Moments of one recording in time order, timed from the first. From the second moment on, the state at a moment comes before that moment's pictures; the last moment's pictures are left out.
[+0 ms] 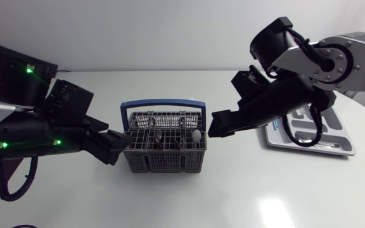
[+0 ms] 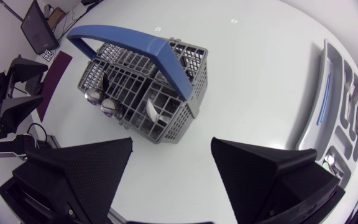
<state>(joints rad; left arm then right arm) -0.55 1.03 0.83 -0.57 0.02 -0.01 0.47 1.46 1.15 -0.77 -0.25 0.10</state>
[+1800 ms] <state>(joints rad) -0.57 1.05 0.80 -0.48 0.08 -0.01 0.58 1.62 1.20 -0.60 -0.23 0.11</state>
